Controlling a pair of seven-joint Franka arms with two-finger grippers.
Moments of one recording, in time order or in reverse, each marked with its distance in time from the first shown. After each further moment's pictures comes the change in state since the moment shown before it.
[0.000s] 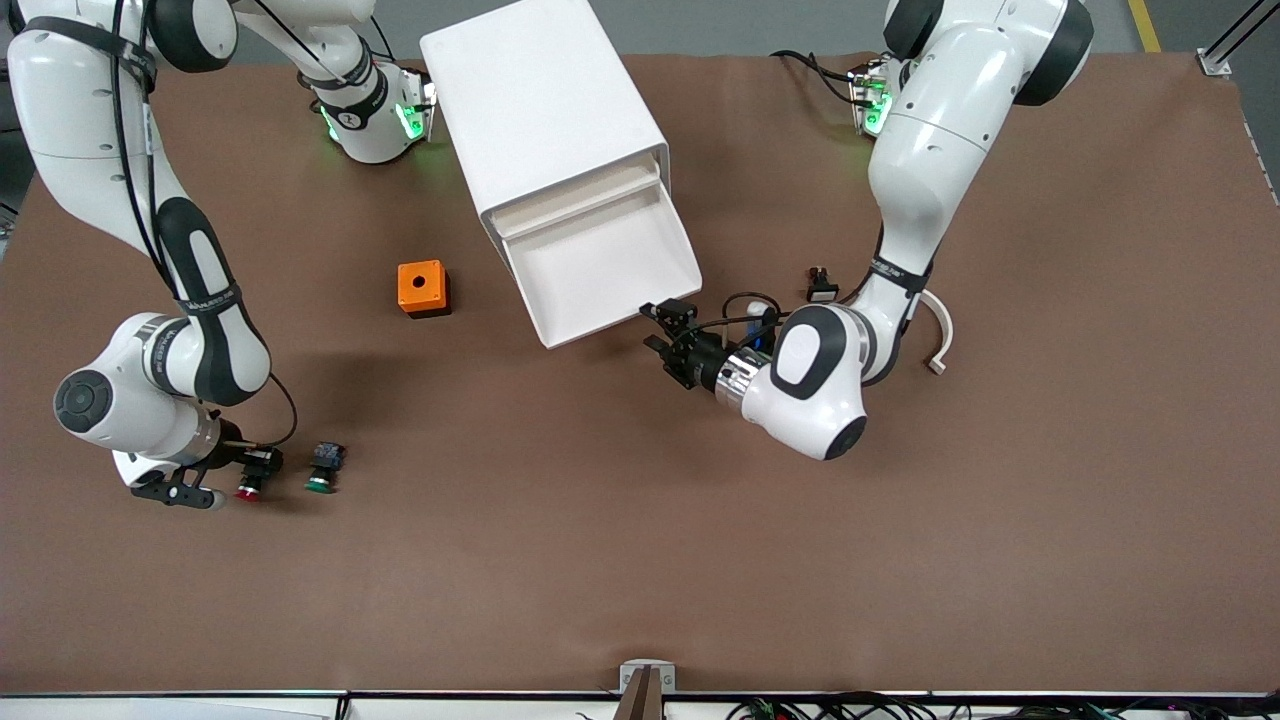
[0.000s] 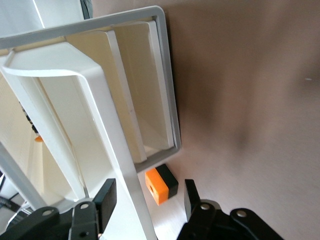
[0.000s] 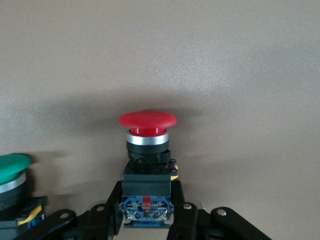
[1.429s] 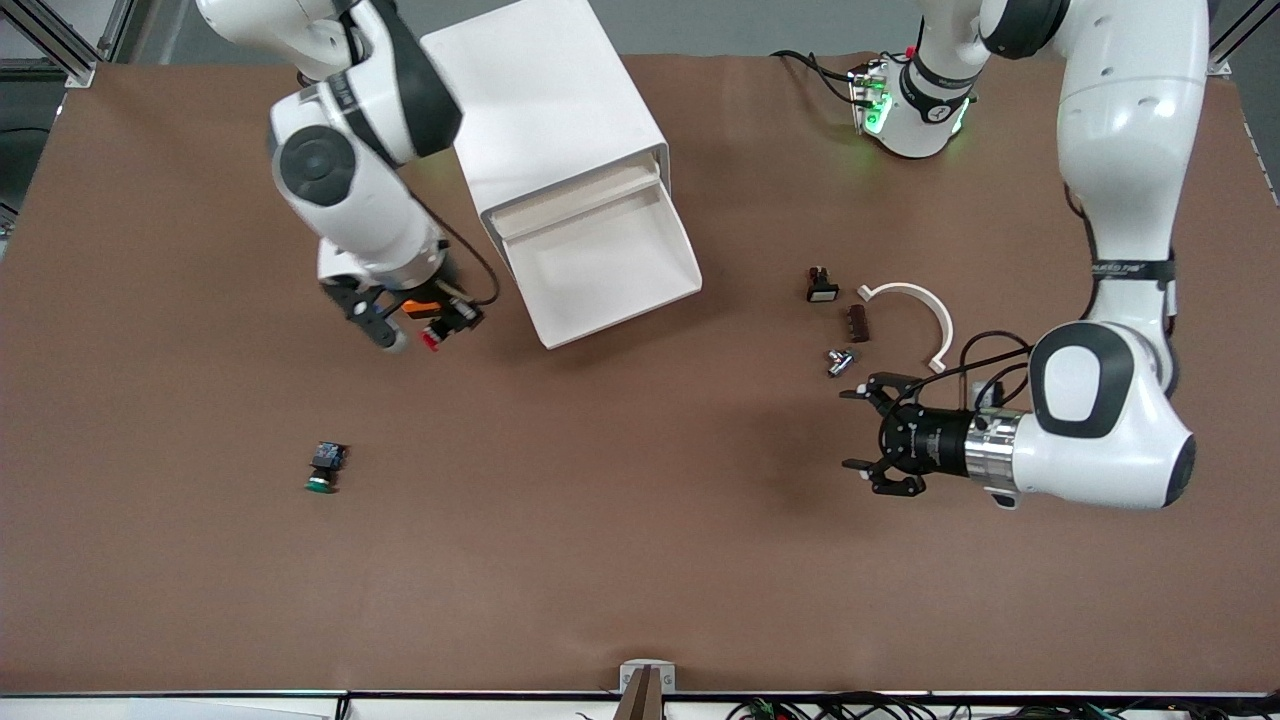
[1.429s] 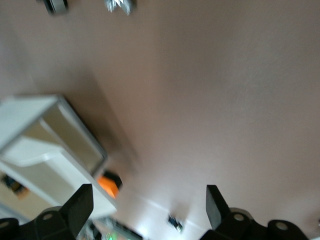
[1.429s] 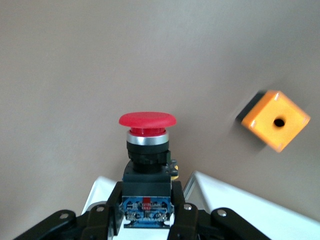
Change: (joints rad) left arm 0.281 -0.178 0.092 0.091 0.341 -0.056 0.463; right arm 0.691 -0.582 0.021 -0.208 0.006 -0.385 1.318
